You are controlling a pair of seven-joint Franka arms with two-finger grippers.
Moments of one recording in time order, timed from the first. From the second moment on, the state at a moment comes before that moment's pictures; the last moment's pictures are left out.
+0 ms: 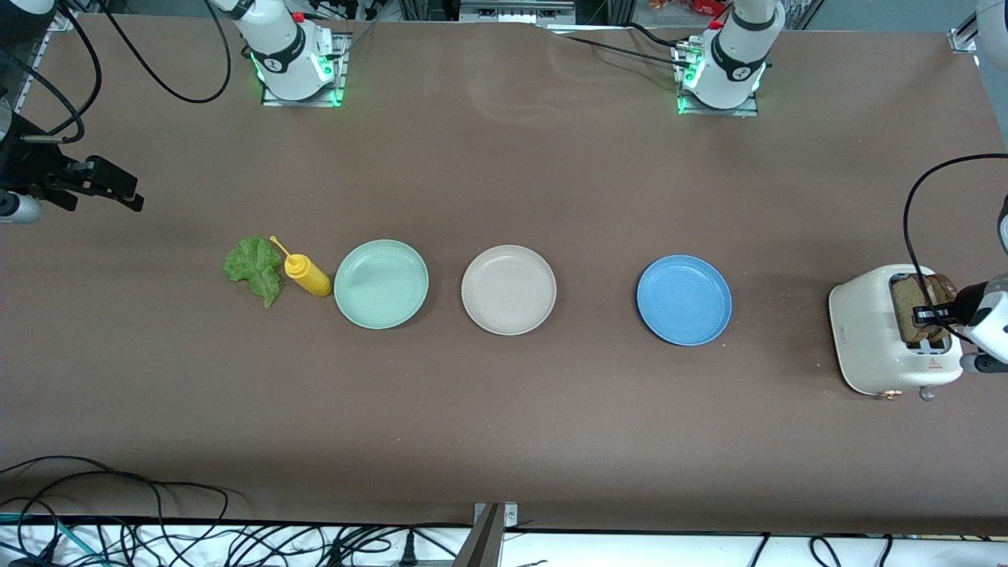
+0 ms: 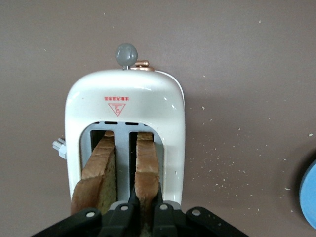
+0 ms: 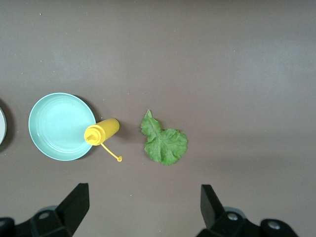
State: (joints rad) left arm 0.28 0.54 -0.02 -1.41 0.12 1.84 0.17; right arm 0.03 0.00 -0.06 -1.67 0.02 1.68 -0.02
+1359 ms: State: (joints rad) left arm 0.20 0.53 -0.21 -1.23 -0.24 1.57 0.15; right arm 0.03 0.00 -0.07 -1.67 0.02 1.68 -0.02
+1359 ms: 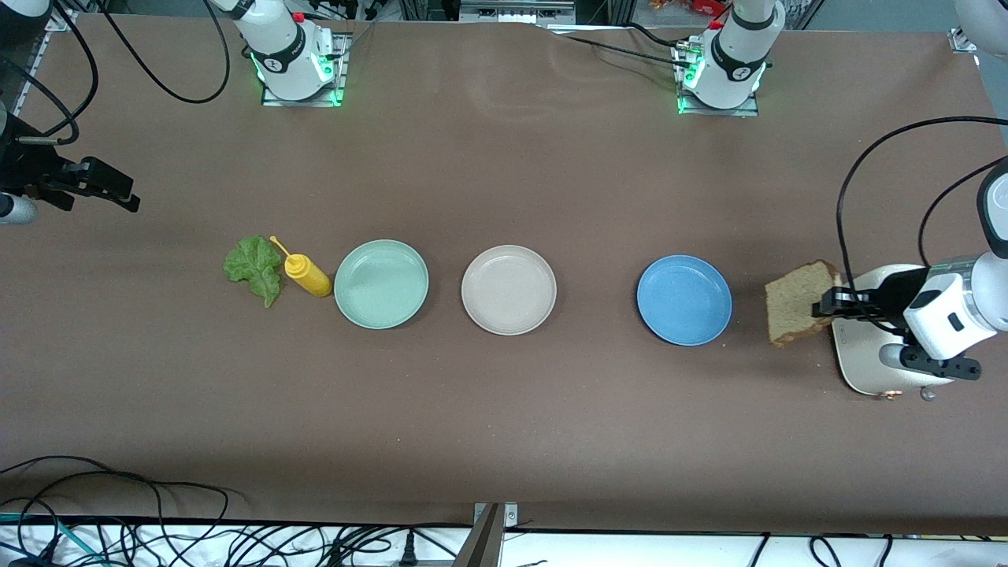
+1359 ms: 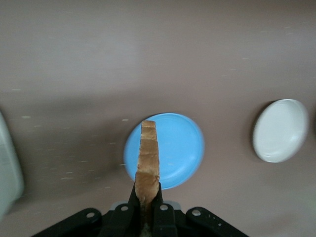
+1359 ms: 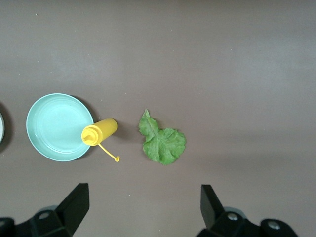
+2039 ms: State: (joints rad) left arm -0.03 0.66 -0.21 -1.25 -0.55 1.56 -0.04; right arm 0.03 0.00 -0.07 -1.67 0.02 1.68 -0.02
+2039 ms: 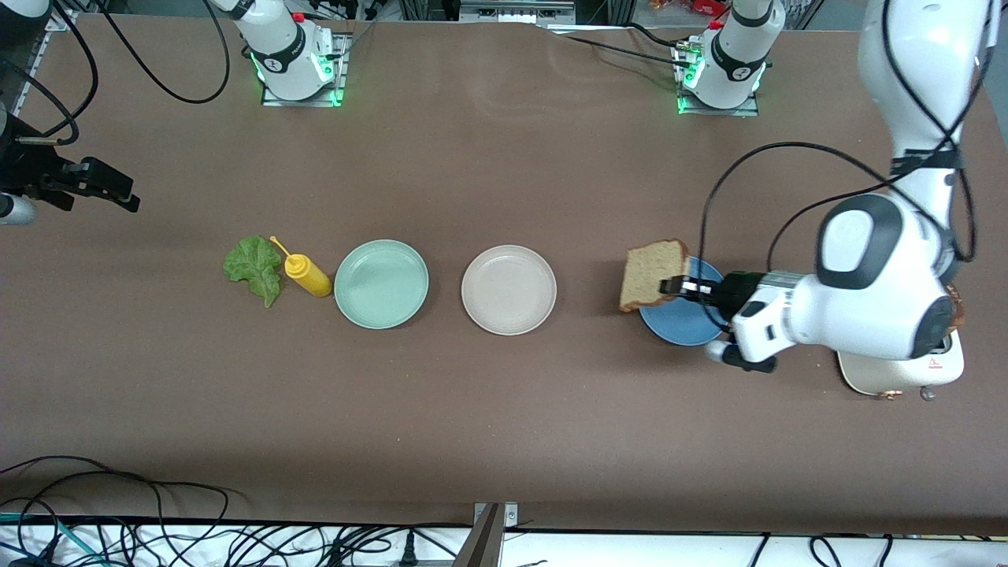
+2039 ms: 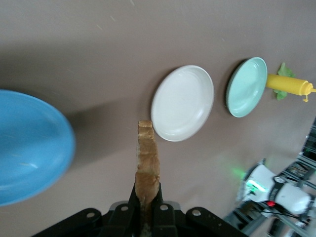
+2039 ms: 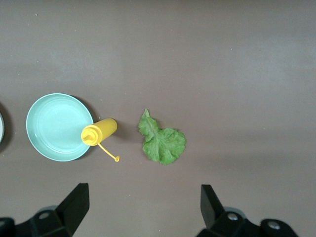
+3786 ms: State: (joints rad) left arm -0.33 0.87 -0.21 -1.29 -0.73 2.03 -0.19; right arm 0.03 -0.03 -0.08 -1.66 0.05 1.58 -0.02
